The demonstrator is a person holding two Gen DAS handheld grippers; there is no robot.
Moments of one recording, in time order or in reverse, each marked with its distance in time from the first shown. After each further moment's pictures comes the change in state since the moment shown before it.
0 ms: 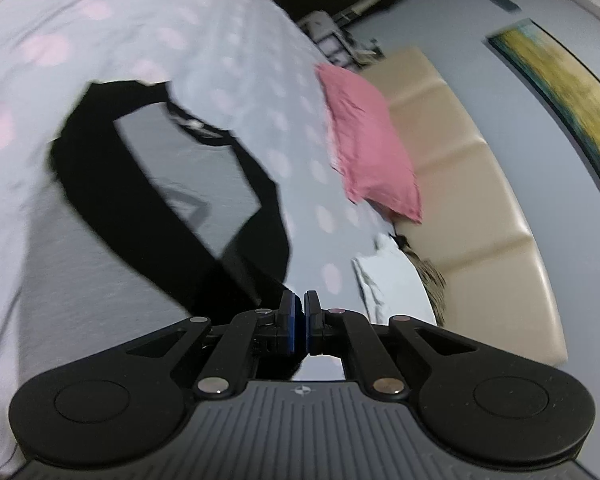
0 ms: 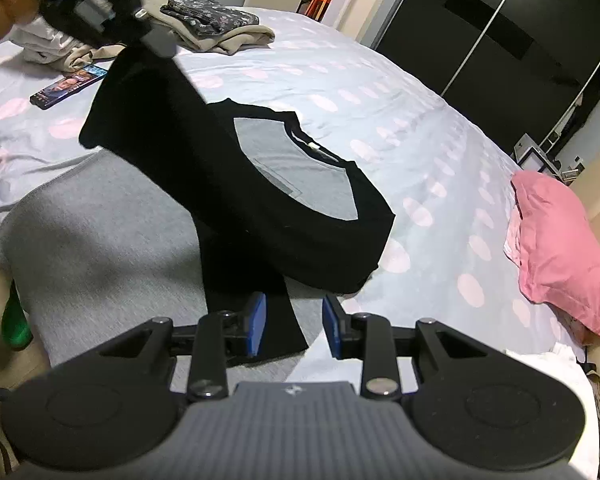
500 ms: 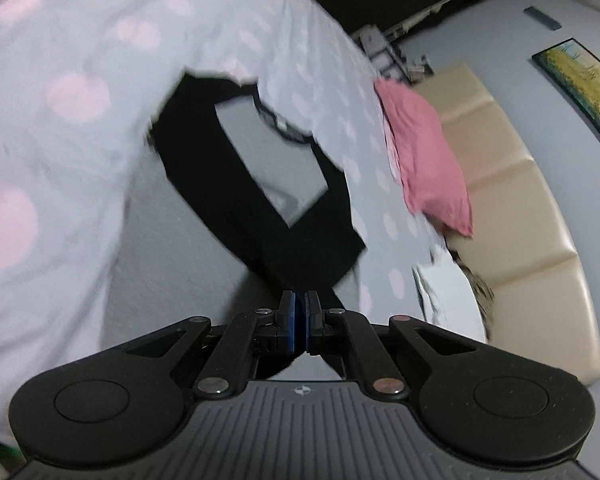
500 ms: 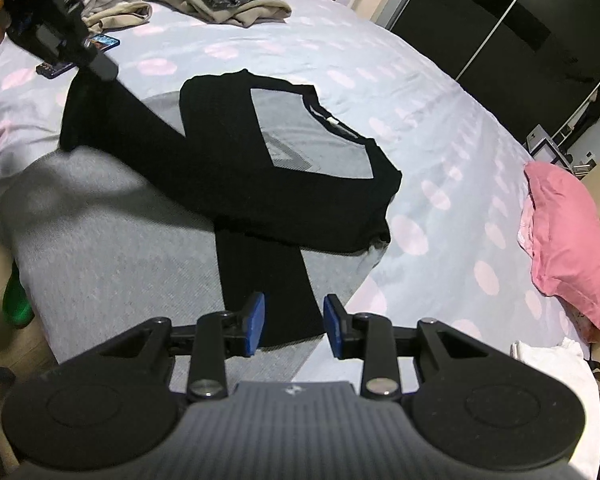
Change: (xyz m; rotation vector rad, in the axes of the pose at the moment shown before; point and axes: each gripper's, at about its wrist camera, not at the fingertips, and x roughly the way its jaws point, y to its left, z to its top) left arm -0.021 0.056 -0.021 -0.022 -0.057 0.133; right arm 0.028 0.016 -0.004 -0.036 0.072 0.023
